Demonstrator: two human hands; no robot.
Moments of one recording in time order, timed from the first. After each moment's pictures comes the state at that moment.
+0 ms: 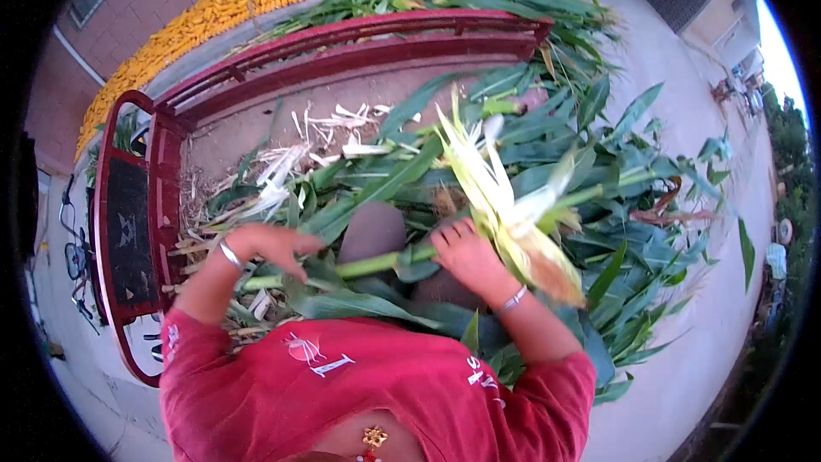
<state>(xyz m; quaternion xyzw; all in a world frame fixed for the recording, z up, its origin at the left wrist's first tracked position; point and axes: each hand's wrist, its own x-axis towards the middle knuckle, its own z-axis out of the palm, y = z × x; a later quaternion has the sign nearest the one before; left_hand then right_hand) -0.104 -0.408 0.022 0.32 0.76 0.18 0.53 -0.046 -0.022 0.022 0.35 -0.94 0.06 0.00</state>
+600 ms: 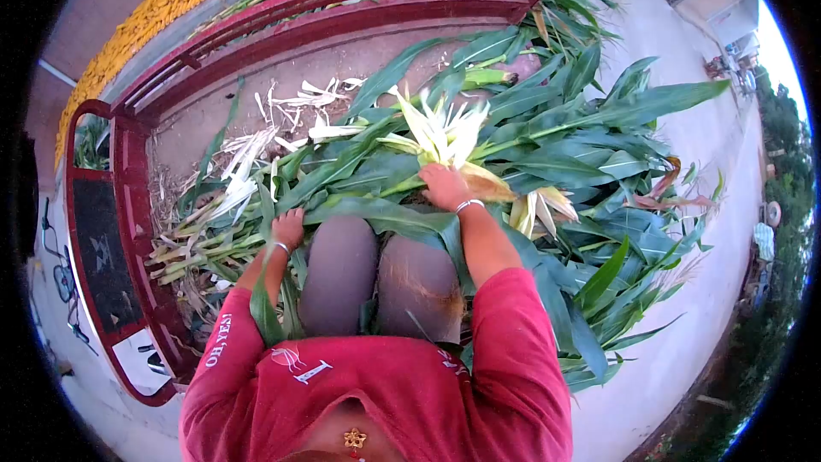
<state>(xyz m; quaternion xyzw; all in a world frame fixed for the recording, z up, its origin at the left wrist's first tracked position) -0.140 -0.389 -0.280 0.02 0.97 0.01 0.25 -0.213 0.029 -0.193 0.24 -0.95 0.06 -0.18</state>
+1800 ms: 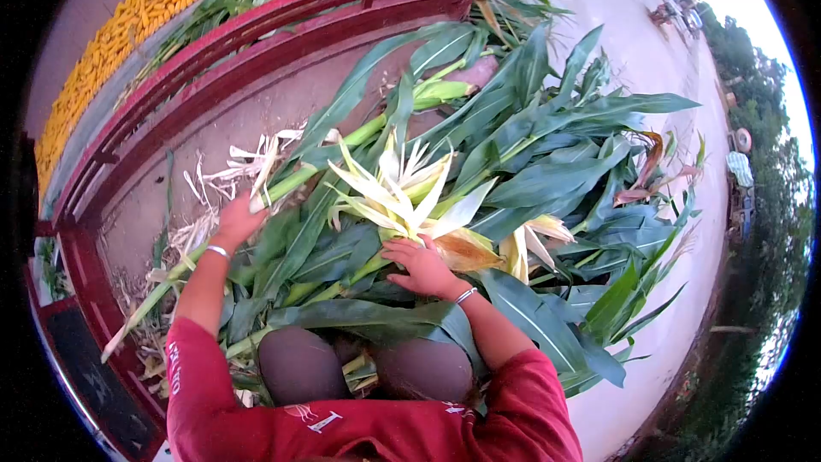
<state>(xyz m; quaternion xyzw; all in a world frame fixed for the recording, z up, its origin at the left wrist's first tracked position) -0.413 -0.341 -0.241 0.09 0.96 0.20 0.17 -0.221 0.035 -0.208 0.19 -0.95 0.20 -0.14</state>
